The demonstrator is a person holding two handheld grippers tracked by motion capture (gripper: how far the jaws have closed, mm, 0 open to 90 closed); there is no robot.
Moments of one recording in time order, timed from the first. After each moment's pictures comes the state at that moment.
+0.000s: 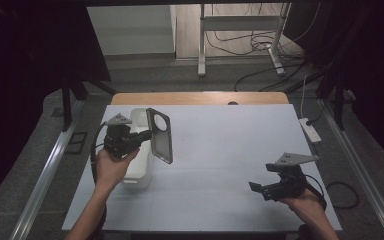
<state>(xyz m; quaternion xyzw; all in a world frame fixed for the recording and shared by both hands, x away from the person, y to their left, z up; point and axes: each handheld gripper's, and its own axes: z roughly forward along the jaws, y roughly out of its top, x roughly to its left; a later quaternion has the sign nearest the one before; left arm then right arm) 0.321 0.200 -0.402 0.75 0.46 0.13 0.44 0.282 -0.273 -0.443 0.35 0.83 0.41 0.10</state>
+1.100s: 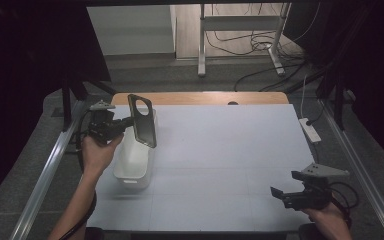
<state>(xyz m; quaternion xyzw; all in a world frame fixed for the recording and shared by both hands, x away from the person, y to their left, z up) 0.352 0.244 -0.391 0.73 0.51 0.17 0.42 0.255 -0.325 -0.446 0.42 0.80 0.40 0.15</state>
